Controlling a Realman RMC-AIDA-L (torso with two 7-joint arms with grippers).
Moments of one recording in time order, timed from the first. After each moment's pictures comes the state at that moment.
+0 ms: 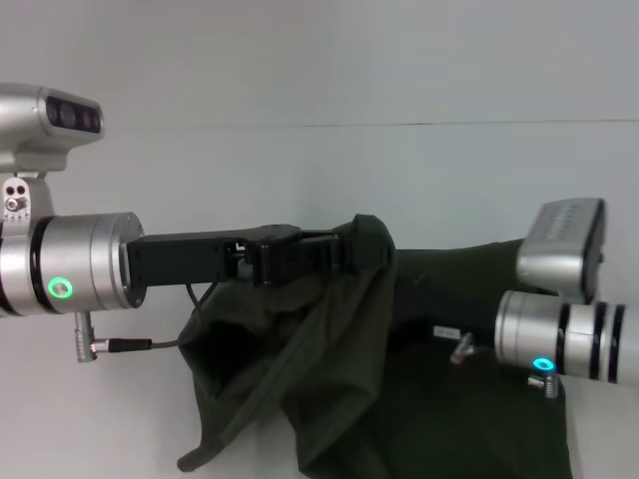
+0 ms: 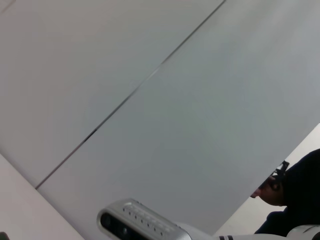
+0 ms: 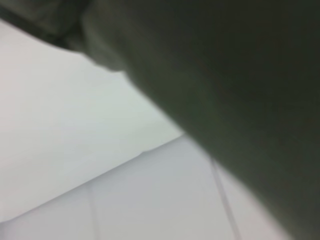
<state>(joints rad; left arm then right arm) -0.77 -2.13 0.37 0.51 2.12 1.94 -1.84 0.74 2.10 -0.82 -0.08 -1.73 -1.14 1.09</state>
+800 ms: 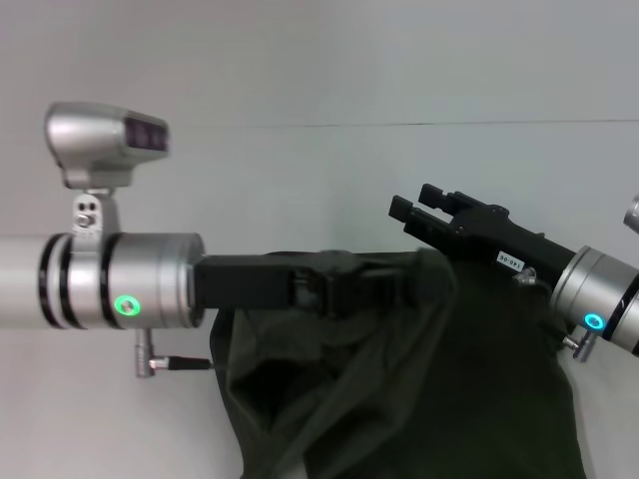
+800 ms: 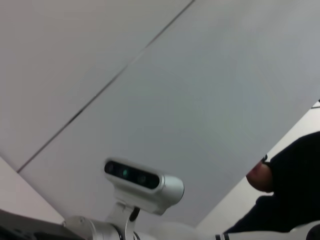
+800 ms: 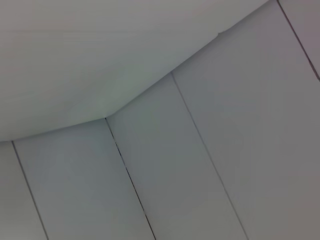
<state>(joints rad) -0.80 -2.16 0.44 0.44 2.12 1.88 -1.79 0.64 2.10 -0.74 -0.12 -1.43 -1.20 1.06</state>
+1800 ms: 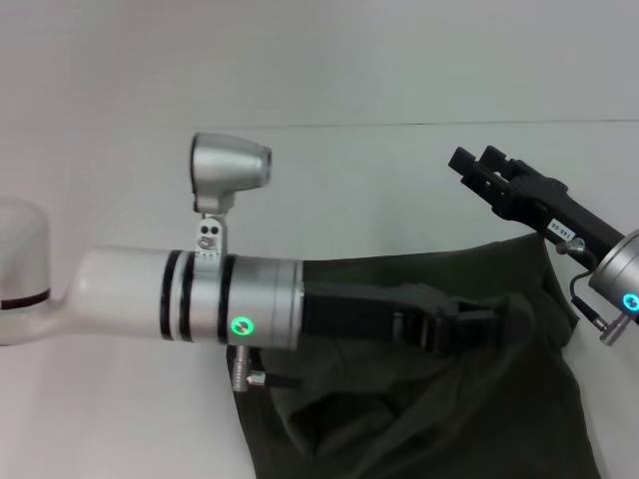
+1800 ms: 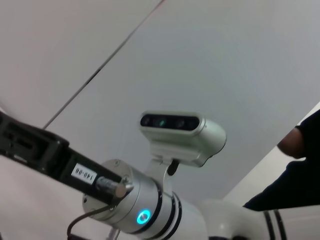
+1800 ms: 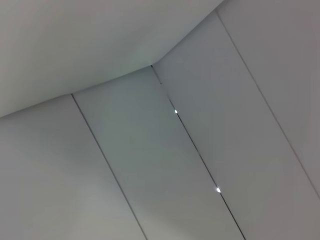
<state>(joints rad) -0.92 -2.18 0.53 0.21 2.12 1.61 -1.65 0.61 2.10 -0.52 -0.11 -1.43 -1.21 1.05</state>
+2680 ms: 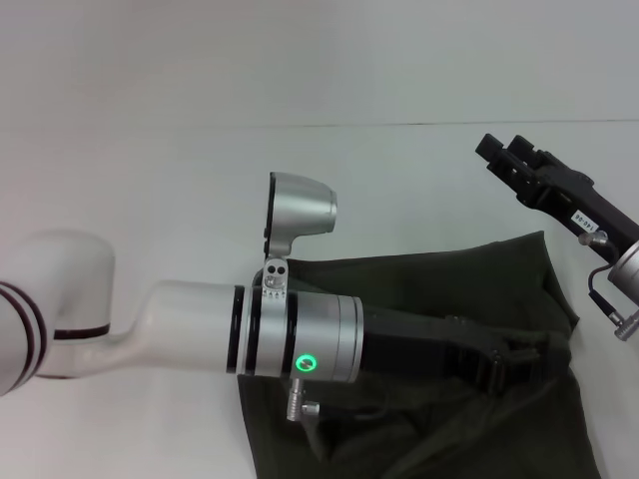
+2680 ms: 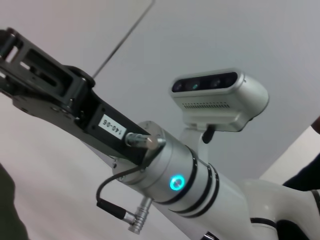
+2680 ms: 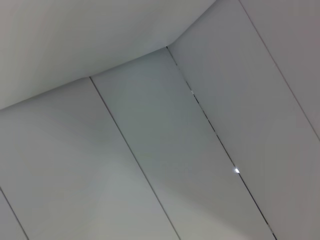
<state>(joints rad) -1.00 -2.18 0.52 -0.04 2.11 1.38 -1.47 0.59 2.10 -0.45 -0.12 -1.43 -1.22 1.05</state>
